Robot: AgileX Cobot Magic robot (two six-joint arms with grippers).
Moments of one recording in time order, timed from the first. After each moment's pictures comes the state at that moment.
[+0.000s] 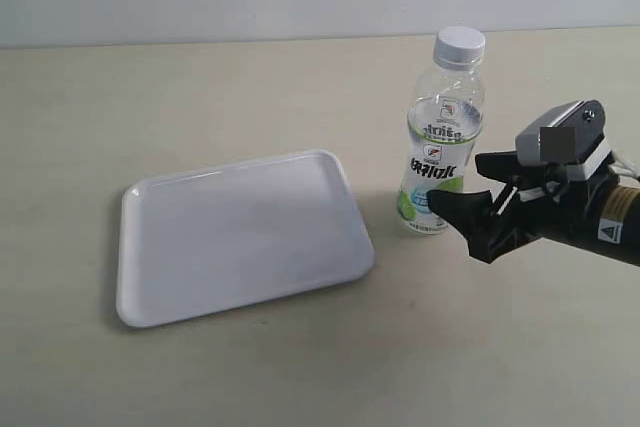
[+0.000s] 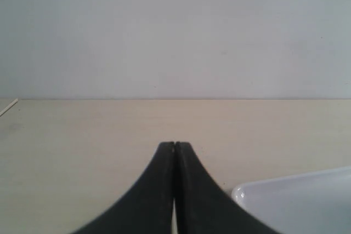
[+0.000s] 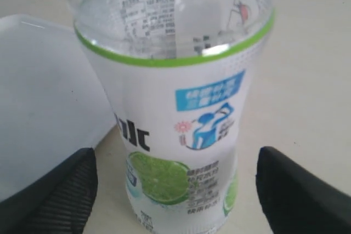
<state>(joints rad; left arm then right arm) -0.05 0.01 0.00 0.01 0.14 -0.01 -0.11 1.86 -0.39 -0.78 -1.00 0.21</state>
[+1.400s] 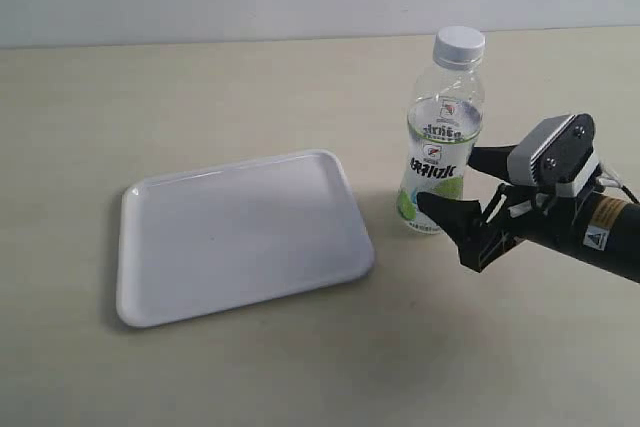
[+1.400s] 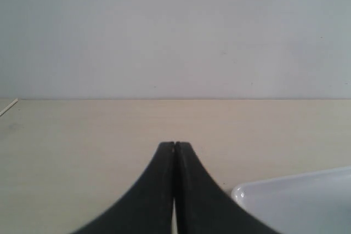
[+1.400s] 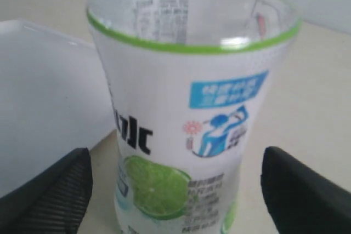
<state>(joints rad) -0.05 0.01 0.00 0.01 0.14 -0.01 -0.11 2.01 -0.40 -0.73 -1.20 0.00</state>
